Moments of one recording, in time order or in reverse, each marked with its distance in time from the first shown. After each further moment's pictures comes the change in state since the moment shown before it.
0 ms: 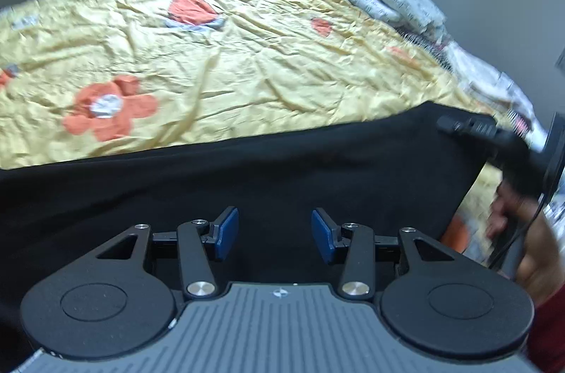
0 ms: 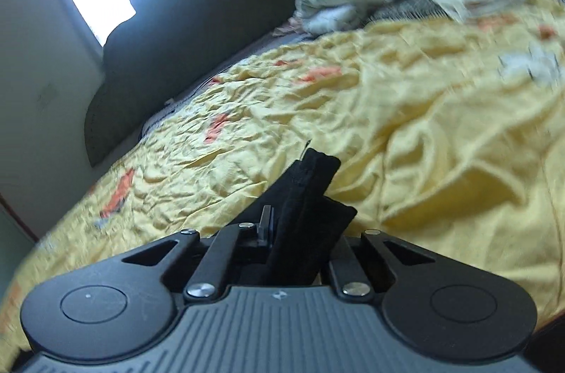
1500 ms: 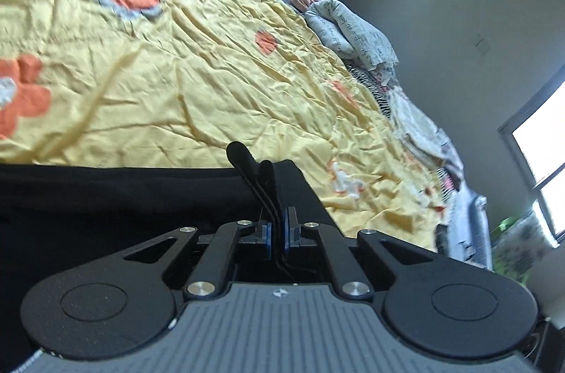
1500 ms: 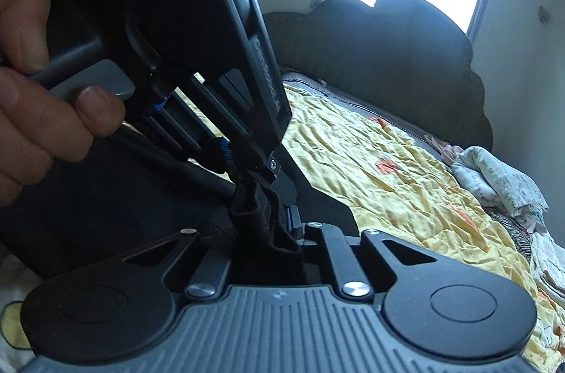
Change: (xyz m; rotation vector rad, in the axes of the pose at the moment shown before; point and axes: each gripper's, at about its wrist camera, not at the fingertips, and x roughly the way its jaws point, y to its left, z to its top) left arm 0.034 -0.016 0.032 -0.167 -0.027 -0.253; right arm -0.057 0.162 -0.112 -0.986 -0.061 0.149
